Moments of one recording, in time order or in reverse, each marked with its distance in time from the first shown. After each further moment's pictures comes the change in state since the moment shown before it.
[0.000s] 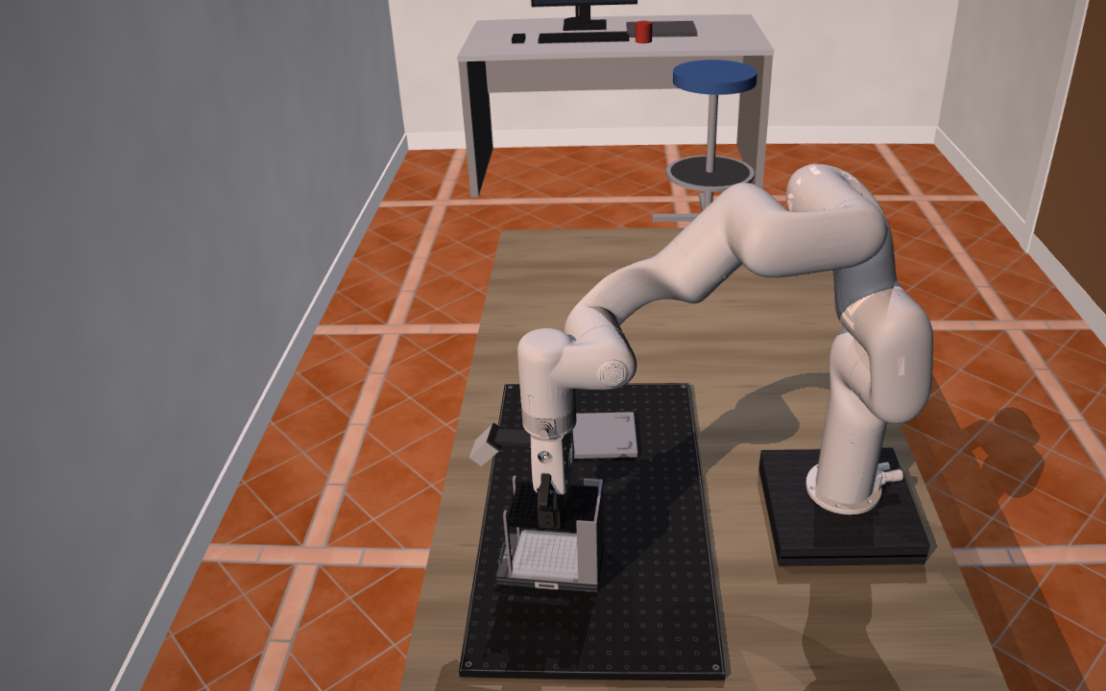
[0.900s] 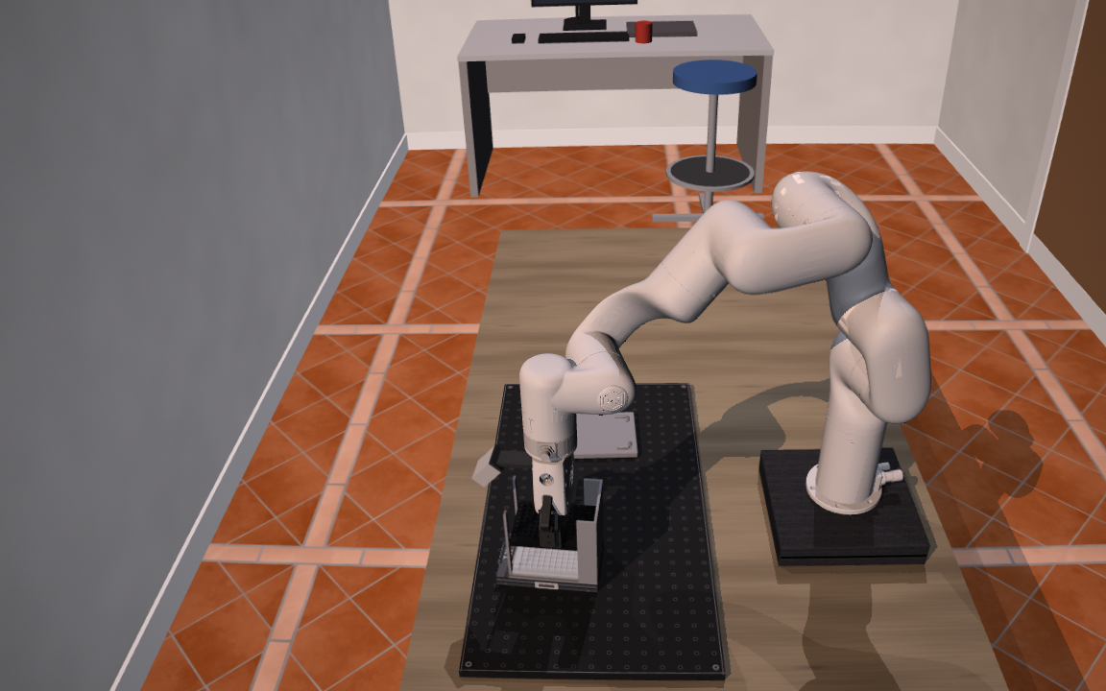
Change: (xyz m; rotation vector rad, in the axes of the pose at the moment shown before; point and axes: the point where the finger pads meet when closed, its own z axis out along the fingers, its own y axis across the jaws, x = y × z) arm 0.000 0.000 0.041 0.000 0.000 0.000
